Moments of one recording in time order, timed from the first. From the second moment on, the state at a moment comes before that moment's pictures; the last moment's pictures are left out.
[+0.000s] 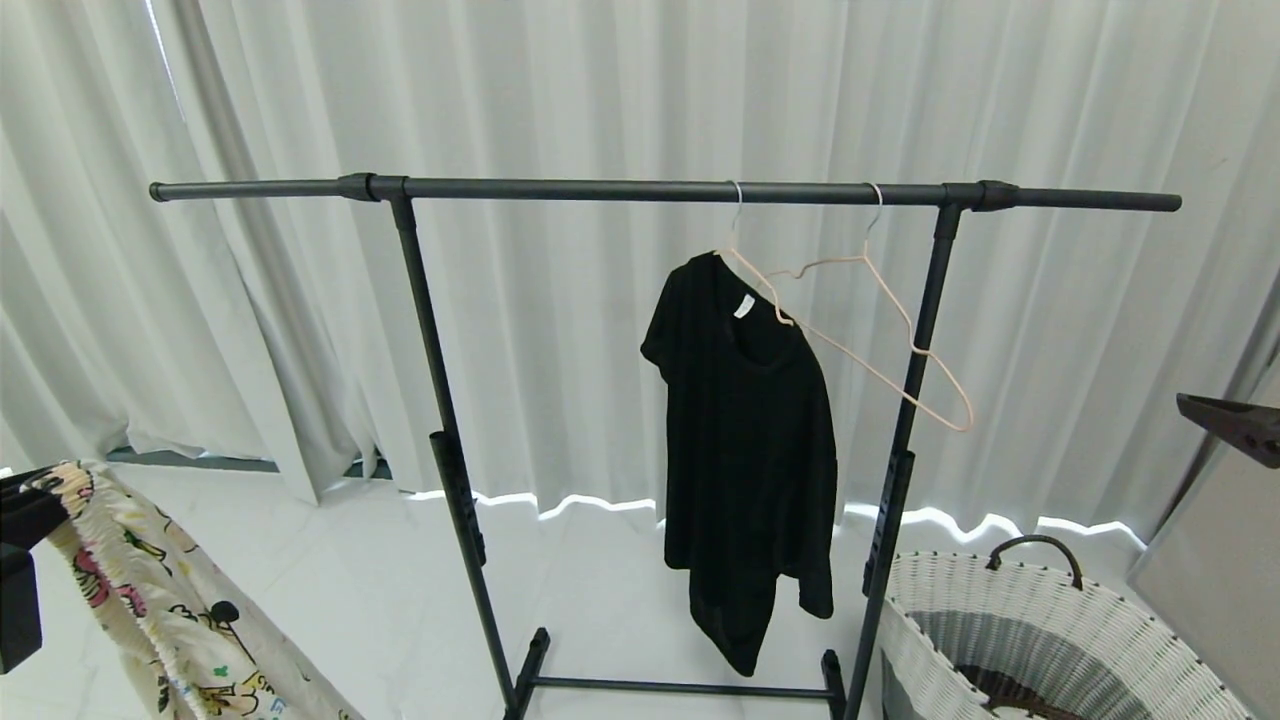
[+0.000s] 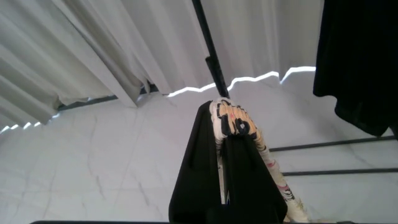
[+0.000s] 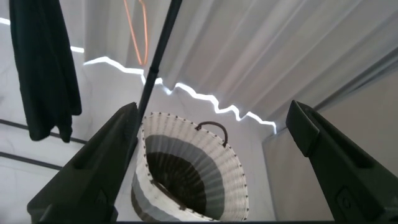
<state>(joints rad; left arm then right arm) -0.15 0.84 -0.66 0.09 0.17 0.33 0.25 1.07 -0.90 0.10 -0.21 -0.29</state>
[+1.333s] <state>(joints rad) -0.15 0.82 -0.66 0.06 0.19 0.33 0.25 1.08 -0.89 0.10 -0.19 -0.30</state>
